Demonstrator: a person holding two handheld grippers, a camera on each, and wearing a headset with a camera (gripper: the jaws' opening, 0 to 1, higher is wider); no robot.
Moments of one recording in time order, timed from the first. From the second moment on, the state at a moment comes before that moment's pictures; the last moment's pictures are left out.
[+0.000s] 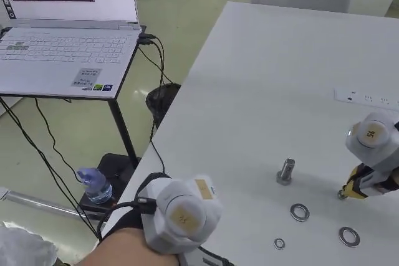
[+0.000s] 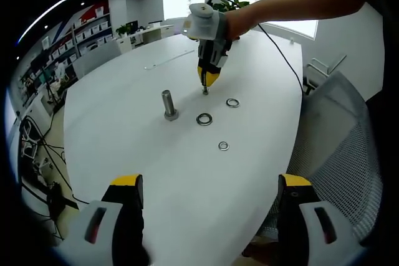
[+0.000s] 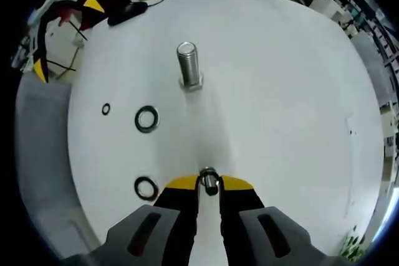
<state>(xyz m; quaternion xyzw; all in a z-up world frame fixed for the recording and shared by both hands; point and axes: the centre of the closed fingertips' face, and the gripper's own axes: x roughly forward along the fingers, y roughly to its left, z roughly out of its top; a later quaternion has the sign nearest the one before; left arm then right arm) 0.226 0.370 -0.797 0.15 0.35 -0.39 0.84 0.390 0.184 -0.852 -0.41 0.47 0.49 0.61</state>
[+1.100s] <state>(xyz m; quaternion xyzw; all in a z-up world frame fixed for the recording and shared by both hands) 0.222 0.372 -0.800 0.15 0.35 -0.39 0.83 0.390 0.191 -0.863 -0.42 0.47 0.49 0.60</state>
